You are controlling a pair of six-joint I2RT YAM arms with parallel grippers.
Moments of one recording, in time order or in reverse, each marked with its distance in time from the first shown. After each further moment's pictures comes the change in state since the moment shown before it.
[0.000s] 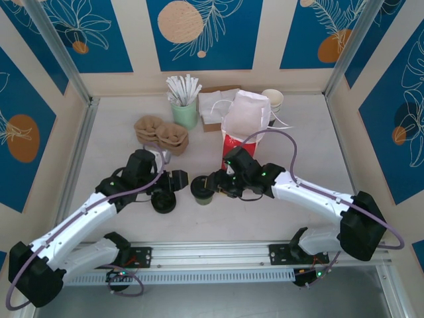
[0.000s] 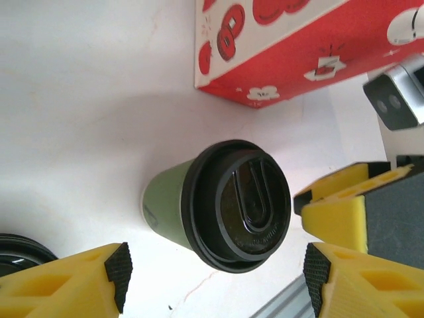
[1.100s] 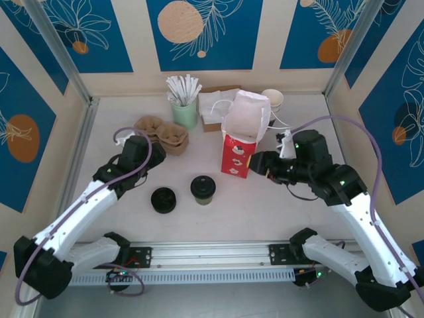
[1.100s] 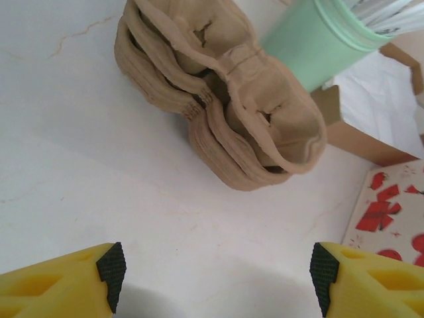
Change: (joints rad) left arm 0.123 0.143 0.138 -0.037 -0.576 -0.229; right arm -0.351 -0.417 0.322 -0.499 -0.103 -0.227
